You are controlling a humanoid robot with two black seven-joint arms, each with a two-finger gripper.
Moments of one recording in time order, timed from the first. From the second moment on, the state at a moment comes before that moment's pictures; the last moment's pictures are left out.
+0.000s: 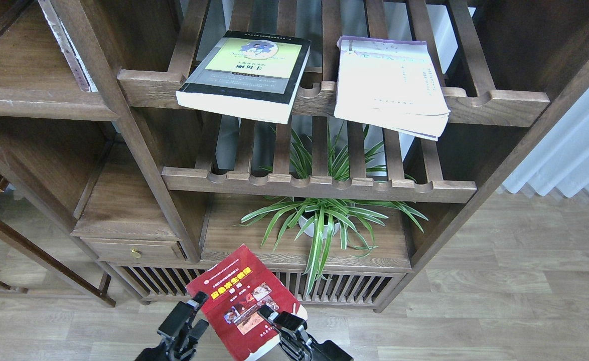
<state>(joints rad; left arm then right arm) 0.26 0.11 -0.88 -1.14 -0.26 -0.49 0.07 -0.06 0.02 0.48 0.98 0.34 0.58 0.04</state>
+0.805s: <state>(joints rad) 0.22 0.09 -0.80 -1.08 -0.26 -0.49 0.05 -0.10 0.02 0.44 0.98 0.32 0.58 0.00</state>
